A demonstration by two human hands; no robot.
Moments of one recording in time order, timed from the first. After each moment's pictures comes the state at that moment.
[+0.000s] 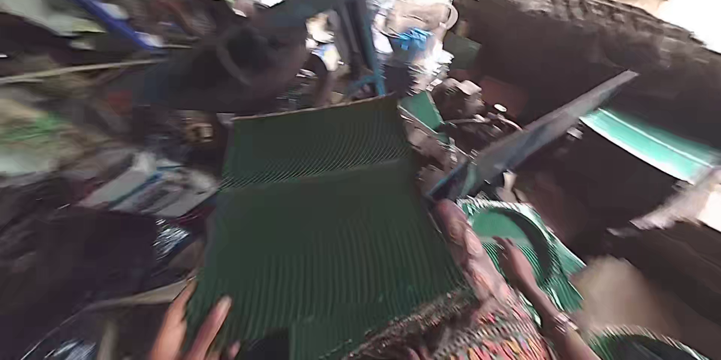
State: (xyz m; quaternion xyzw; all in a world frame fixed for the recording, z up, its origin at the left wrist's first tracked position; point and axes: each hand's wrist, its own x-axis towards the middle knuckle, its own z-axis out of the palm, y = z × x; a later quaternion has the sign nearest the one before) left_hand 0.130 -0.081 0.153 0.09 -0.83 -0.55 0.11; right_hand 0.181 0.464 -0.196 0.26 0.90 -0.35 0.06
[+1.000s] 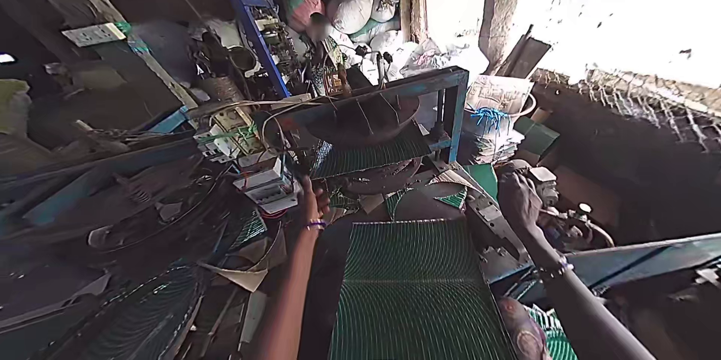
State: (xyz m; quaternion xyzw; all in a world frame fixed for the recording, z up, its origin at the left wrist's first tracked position) left_hand -0.123 -0.095 0.142 0.26 -0.68 -0.68 0.14; right_hand -0.142 0.366 0.098 0.12 0.94 -0.23 -0.21
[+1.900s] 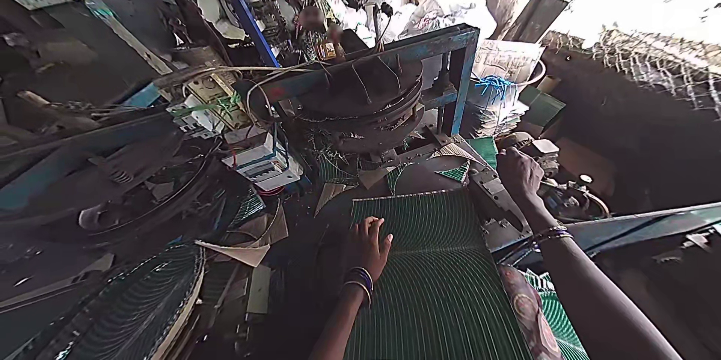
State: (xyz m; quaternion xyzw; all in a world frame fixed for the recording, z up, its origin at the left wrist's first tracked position) left_hand -0.022 -0.014 -0.005 -0.02 -0.99 -0.13 0.05; right_hand -0.168 0.365 0.072 0.17 0.95 -0.20 -0.18
